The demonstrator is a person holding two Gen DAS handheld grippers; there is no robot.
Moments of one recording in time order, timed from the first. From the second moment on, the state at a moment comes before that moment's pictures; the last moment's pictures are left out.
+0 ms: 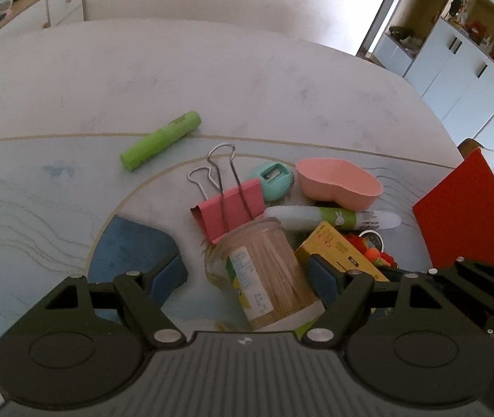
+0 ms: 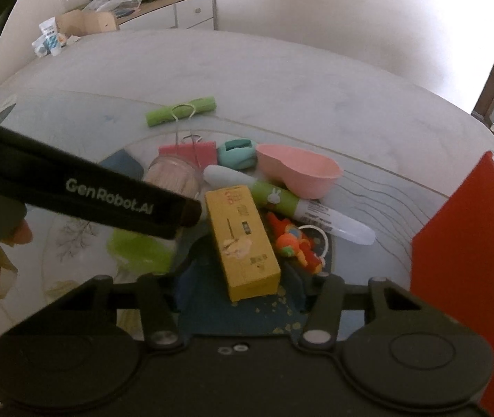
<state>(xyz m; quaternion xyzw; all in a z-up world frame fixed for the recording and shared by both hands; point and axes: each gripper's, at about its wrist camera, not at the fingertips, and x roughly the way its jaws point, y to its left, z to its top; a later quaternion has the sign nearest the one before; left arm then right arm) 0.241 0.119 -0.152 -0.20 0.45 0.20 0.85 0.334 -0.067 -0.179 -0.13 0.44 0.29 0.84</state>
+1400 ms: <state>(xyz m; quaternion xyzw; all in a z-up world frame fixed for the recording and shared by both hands) 0.193 0.102 -0.108 -0.20 0.43 0.15 0.87 0.295 -0.085 -0.118 -0.06 0.39 0.24 0.89</state>
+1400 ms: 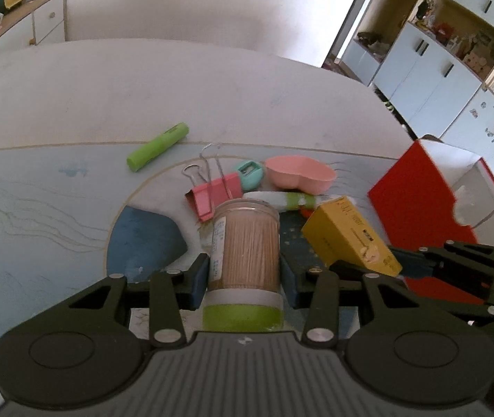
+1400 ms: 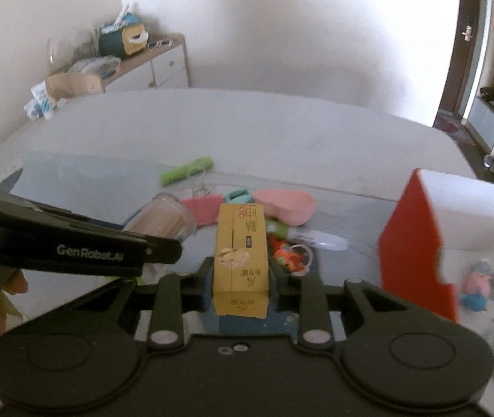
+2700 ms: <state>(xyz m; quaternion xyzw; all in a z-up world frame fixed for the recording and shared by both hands) 0.342 -0.108 -0.060 -0.10 0.44 0.06 0.89 0.344 -0.345 -0.124 -0.05 0.40 0.05 0.92</state>
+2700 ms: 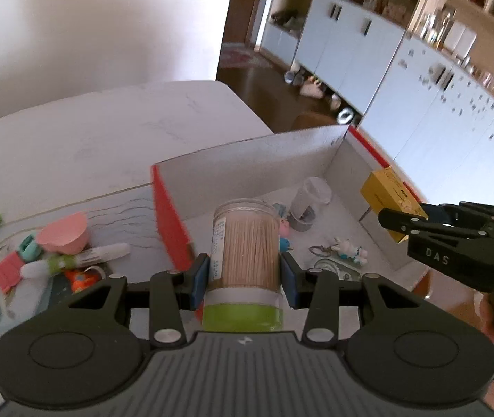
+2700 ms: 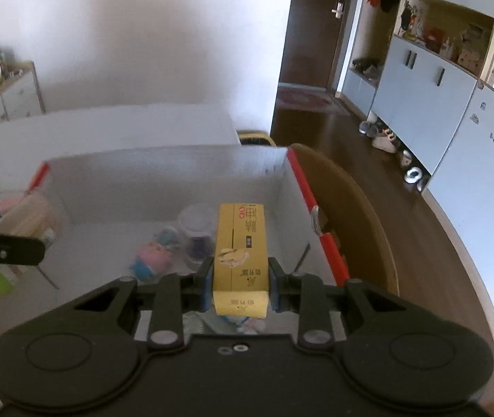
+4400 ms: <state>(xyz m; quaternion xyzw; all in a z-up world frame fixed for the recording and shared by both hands) 0.437 -0.147 -0.107 -0.04 0.48 0.12 0.87 0.373 -0.362 -0.147 -0.06 0.46 0.14 0.87</state>
